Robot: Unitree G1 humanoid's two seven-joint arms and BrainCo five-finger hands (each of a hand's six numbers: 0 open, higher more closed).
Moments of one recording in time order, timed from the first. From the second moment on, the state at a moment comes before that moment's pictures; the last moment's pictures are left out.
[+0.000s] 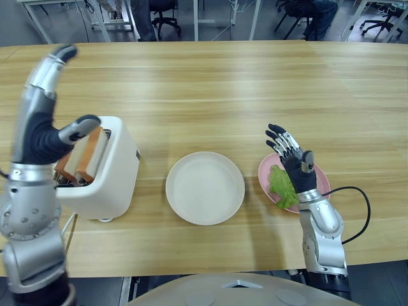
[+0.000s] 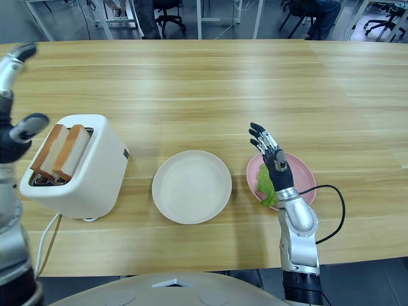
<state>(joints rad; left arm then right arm) 0.07 0.49 0.50 -0.73 0.55 -0.04 -0.11 0.15 -0.09 -0.10 -0.19 0.05 -0.29 0.37</state>
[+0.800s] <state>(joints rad) 0.28 0.51 0.41 -0.36 1.16 0.31 -0.04 0.19 -0.21 -0.05 -0.20 -0.14 -0.32 0.21</state>
